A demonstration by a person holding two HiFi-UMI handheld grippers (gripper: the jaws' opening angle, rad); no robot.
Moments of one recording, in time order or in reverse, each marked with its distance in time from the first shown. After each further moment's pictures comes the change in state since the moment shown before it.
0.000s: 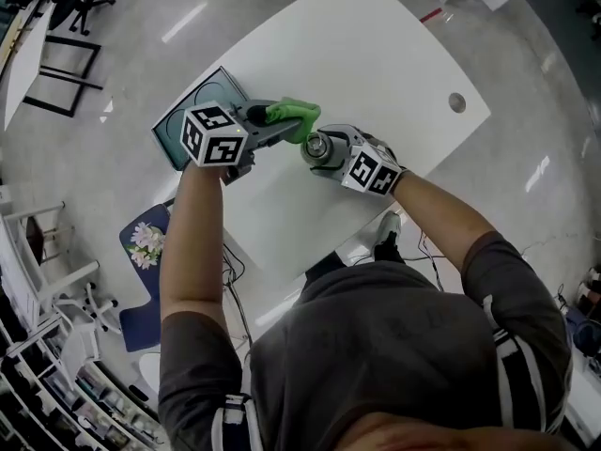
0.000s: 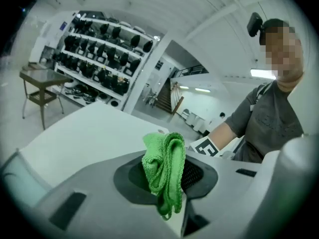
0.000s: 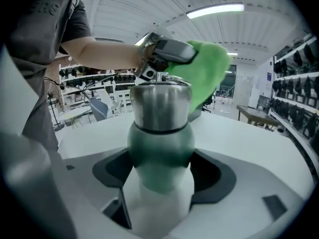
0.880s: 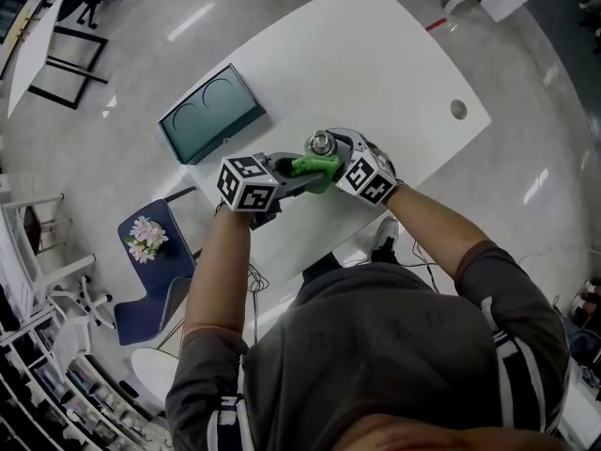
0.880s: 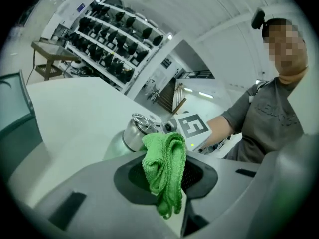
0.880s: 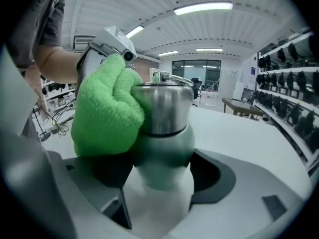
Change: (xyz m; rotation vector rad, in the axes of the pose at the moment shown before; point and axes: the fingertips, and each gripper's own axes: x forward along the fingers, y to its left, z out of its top) left arm 0.034 -0.077 -0.078 -0.181 0.011 -0.050; right arm -0.003 -0.005 -0.002 0.110 0.048 -0.134
